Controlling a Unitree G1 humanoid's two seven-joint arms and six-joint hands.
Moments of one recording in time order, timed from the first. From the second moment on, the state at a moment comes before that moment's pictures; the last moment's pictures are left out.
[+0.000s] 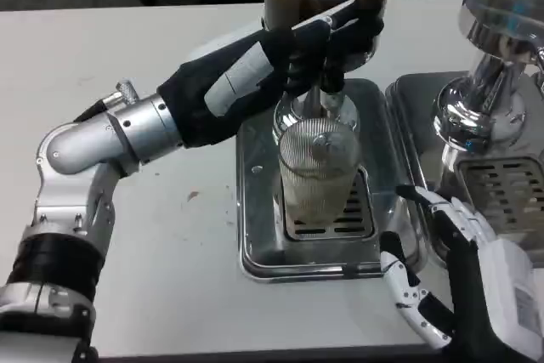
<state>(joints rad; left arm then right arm) -0.74 0.28 0.02 0.80 -0.25 -0.42 -1.06 0.40 -0.13 0.26 -0.07 -0.72 -0.24 -0.54</state>
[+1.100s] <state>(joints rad) -0.74 0.31 -0.09 0.84 -0.08 -0.73 -0.92 0.41 -0.13 0.25 -0.08 -0.71 -0.25 -0.54</state>
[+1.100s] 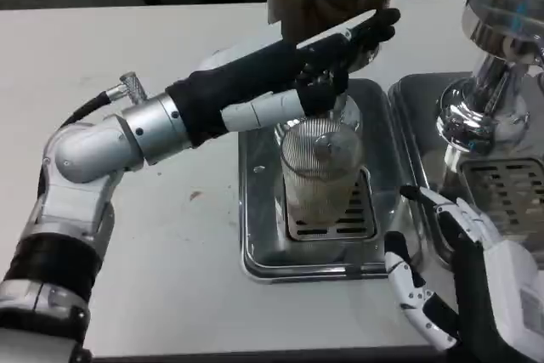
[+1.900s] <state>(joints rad) -0.74 0.34 -0.14 0.84 -0.02 -0.83 -0.83 0.43 -0.13 0.24 -0.09 -0.67 -0.27 -0.53</state>
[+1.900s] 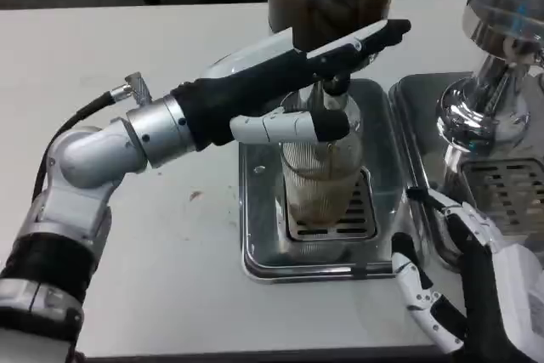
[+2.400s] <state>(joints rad) -0.74 0.35 -0.16 0.84 -0.02 -0.84 -0.81 0.37 -0.13 0.19 0.00 -0.30 -0.46 -0.34</state>
